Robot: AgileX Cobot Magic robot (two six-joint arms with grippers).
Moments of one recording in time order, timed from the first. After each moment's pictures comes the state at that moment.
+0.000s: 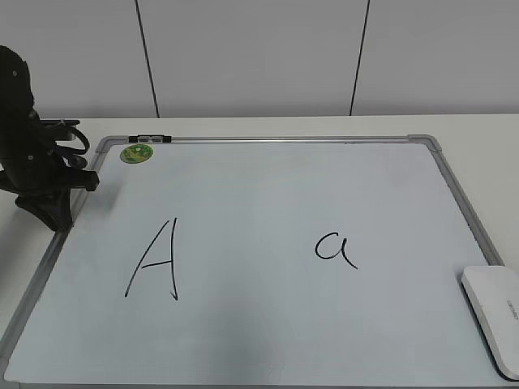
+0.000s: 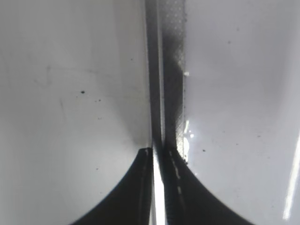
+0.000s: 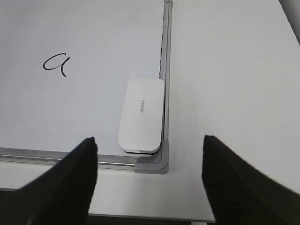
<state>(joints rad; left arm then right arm) -0.07 2.18 -1.53 -0.06 0.99 -0.04 0.06 -0.02 -0.49 -0.02 1.14 -0.04</state>
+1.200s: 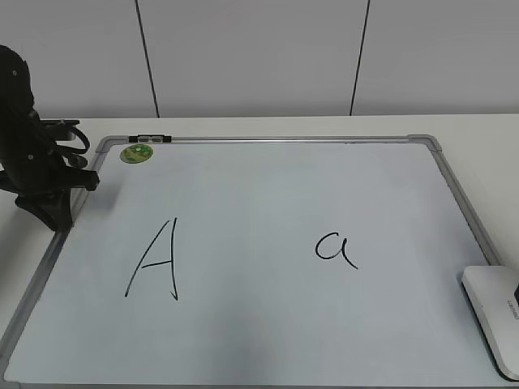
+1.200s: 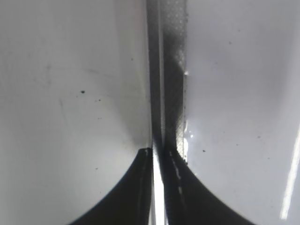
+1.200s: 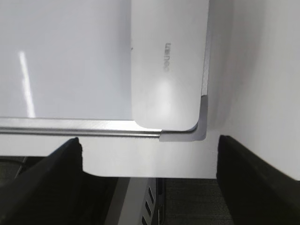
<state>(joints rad) -0.07 2.18 -1.53 -0.06 0.99 -0.04 0.06 1.23 -0.79 0.08 1.07 0.02</state>
